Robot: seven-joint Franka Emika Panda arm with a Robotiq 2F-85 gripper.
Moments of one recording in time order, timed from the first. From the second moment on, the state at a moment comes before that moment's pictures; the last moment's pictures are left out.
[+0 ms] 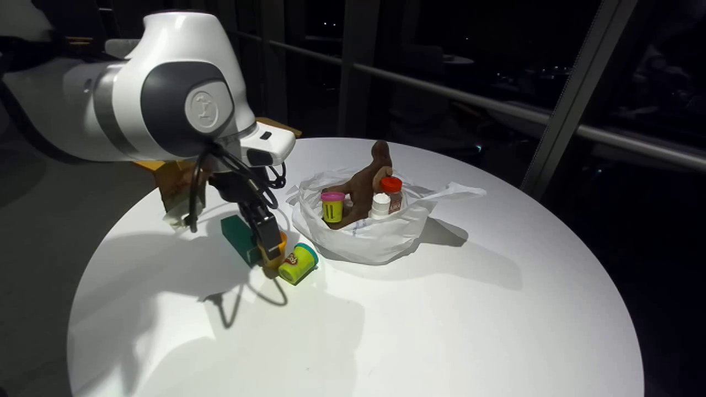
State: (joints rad) arm 0.55 0.56 -0.33 -2.30 -0.05 2.95 0.78
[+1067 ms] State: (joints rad) arm 0.79 0.49 -0.62 -2.30 -0.10 2.97 0.90
